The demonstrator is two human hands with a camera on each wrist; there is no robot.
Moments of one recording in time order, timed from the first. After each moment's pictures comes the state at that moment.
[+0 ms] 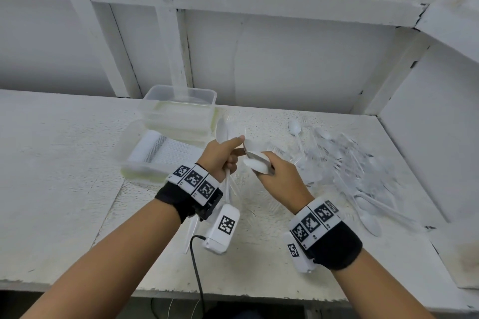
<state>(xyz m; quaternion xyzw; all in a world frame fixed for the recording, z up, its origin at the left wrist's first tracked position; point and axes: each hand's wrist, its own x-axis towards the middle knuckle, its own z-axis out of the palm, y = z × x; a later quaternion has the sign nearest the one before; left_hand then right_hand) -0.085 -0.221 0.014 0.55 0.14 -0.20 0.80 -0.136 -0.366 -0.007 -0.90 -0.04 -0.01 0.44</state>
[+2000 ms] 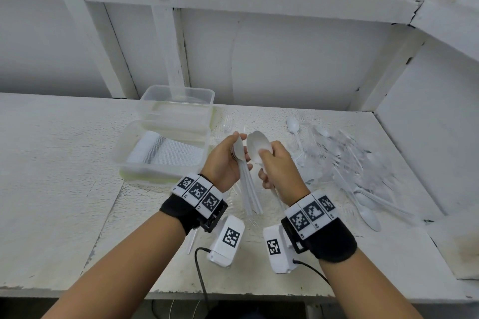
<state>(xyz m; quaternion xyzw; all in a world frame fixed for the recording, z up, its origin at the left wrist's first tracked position) -0.095 -0.227 0.001 0.47 0.06 -0.22 0.85 -0.130 -0.345 0.015 -0.76 0.10 0.02 0.64</state>
